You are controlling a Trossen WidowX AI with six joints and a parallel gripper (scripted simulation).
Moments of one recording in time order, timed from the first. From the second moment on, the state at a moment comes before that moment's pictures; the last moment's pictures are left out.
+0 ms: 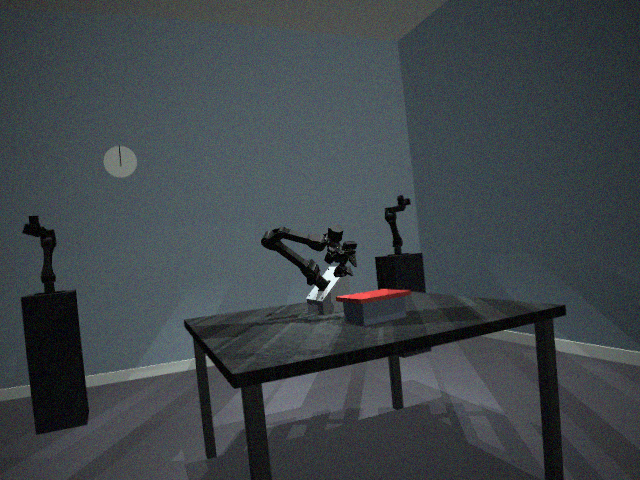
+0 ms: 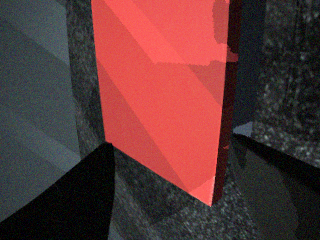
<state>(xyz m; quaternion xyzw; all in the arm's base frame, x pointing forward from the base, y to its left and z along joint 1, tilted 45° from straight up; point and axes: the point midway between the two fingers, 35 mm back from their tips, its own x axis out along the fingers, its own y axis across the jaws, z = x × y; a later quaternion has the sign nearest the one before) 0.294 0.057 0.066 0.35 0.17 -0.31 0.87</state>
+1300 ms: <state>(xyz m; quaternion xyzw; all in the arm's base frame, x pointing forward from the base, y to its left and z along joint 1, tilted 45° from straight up) 0.314 0.003 0.010 0.35 0.16 -0.33 0.86</state>
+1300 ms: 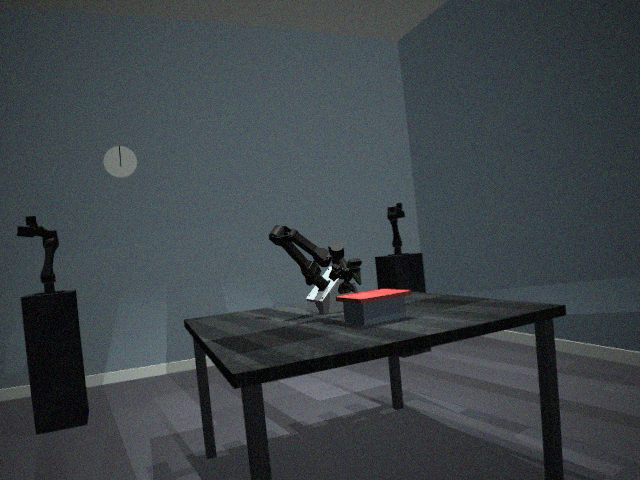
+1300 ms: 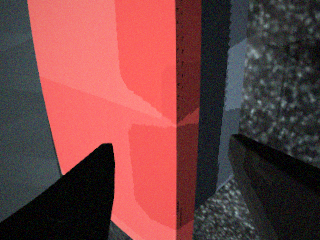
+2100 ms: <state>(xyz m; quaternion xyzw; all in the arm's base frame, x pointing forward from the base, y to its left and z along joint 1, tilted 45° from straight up) 0.339 -0.016 -0.010 0.35 0.16 -0.33 0.86</state>
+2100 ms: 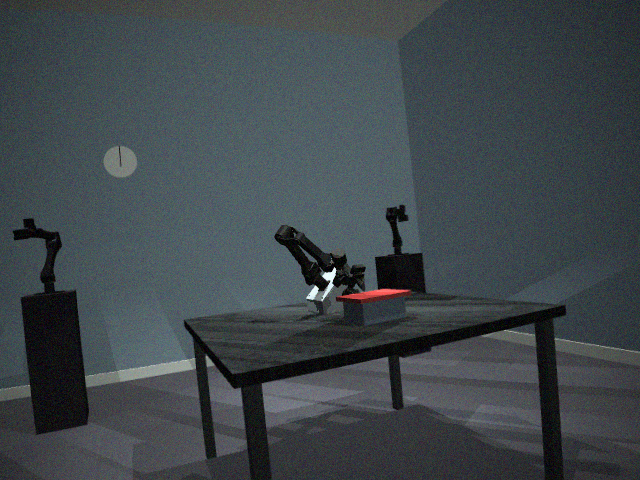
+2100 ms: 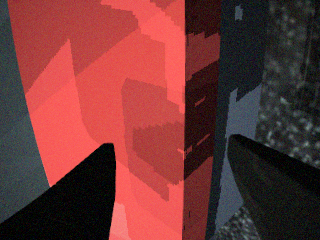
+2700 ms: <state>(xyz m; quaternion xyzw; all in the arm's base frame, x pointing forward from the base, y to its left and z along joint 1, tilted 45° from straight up) 0.341 -0.018 -0.011 0.35 0.16 -0.33 0.86</state>
